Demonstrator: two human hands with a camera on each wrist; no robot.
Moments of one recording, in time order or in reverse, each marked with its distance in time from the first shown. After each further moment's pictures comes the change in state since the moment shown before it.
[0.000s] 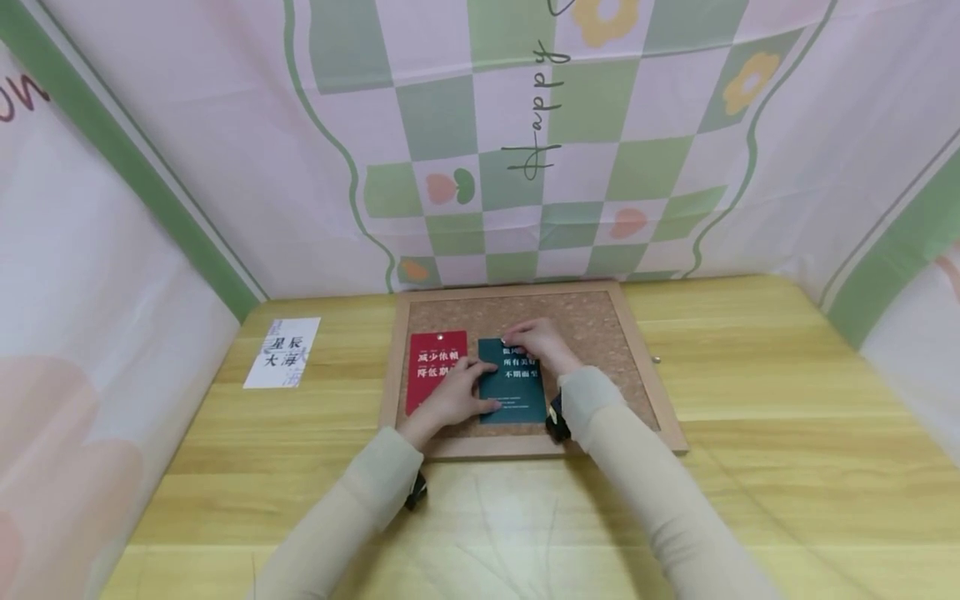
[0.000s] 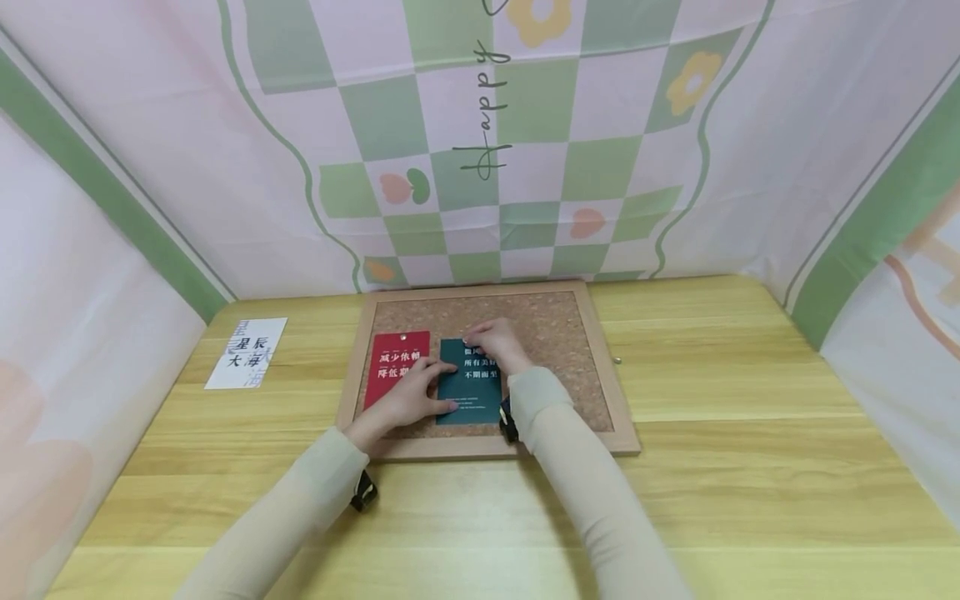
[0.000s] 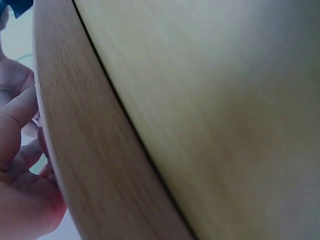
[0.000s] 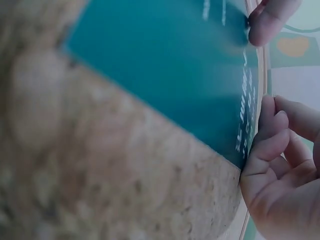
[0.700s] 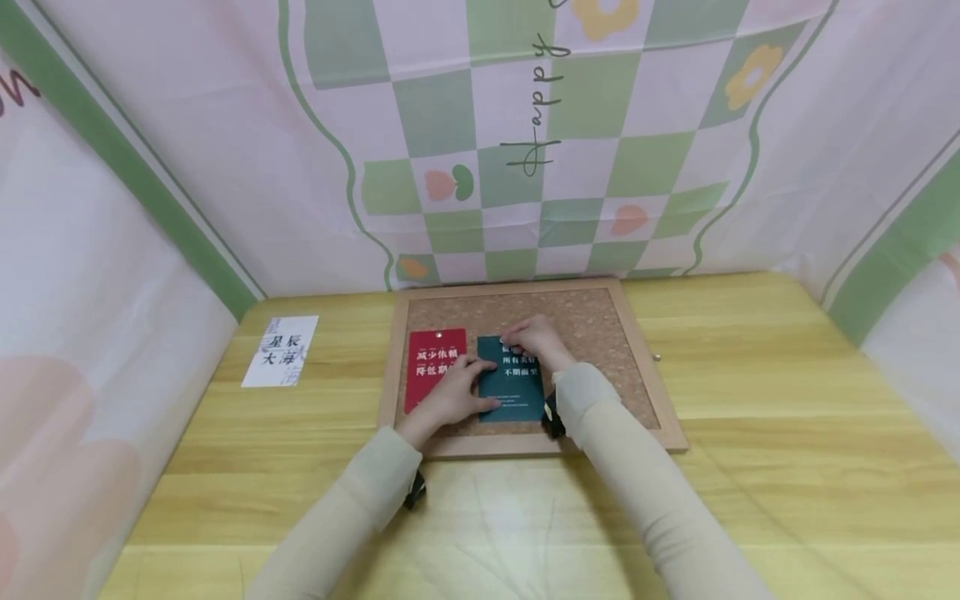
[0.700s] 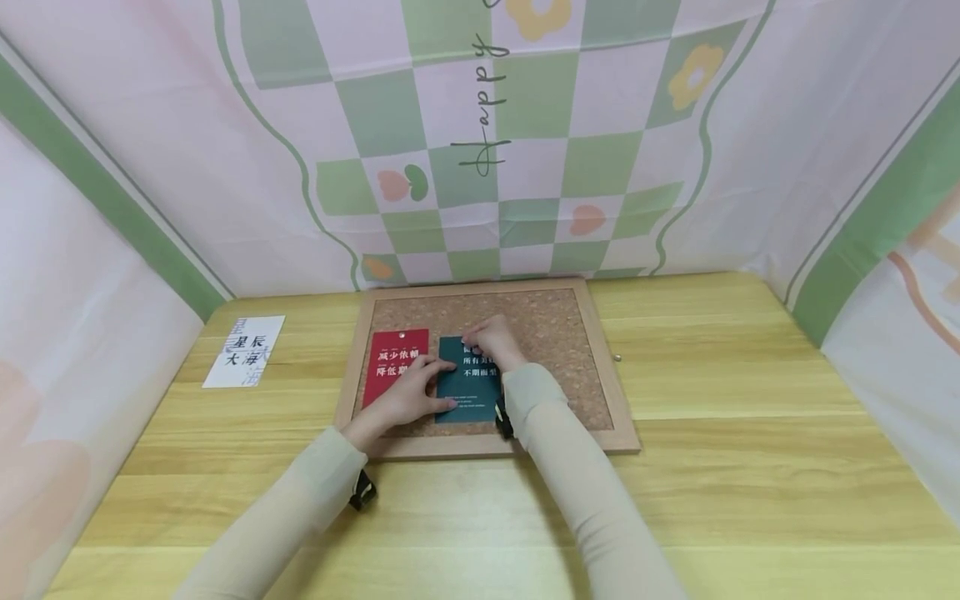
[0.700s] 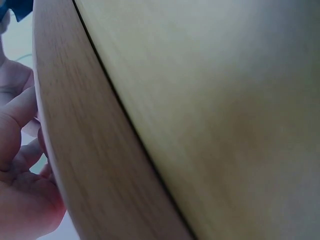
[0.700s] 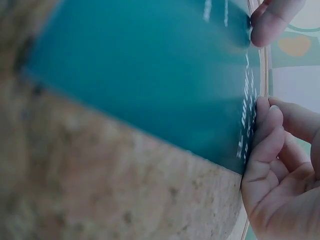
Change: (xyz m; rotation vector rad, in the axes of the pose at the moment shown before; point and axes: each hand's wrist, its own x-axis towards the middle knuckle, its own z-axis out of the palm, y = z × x) left_hand -0.001 -0.001 -0.001 -0.015 -0.005 0.005; right_hand 0.005 -0.004 0.002 -0.090 -0.009 0.031
